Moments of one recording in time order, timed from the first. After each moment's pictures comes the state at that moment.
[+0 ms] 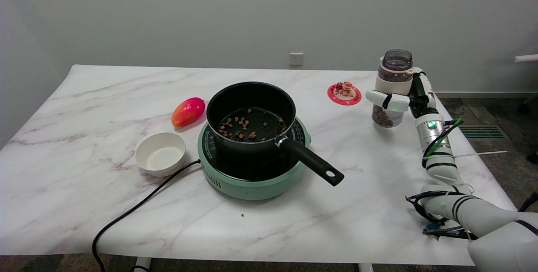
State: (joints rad) arm 0.39 -1.07 -1.72 0.32 0.55 1.03 1.47
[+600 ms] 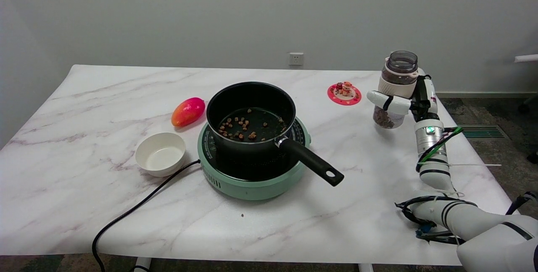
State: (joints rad) arm 0.40 -1.13 -1.74 0.27 0.66 1.13 1.39
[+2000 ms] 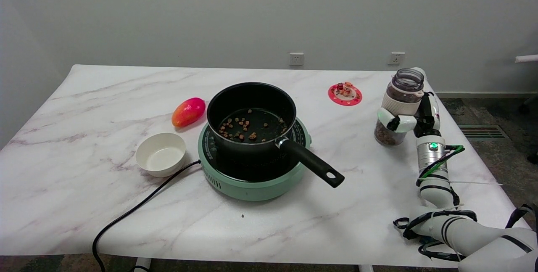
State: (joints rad) arm 0.34 -1.16 -1.75 0.25 0.74 1.16 1.49
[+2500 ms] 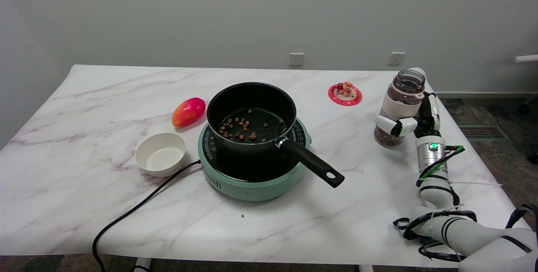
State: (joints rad) arm 0.34 -1.16 -1.75 0.25 0.74 1.17 1.49
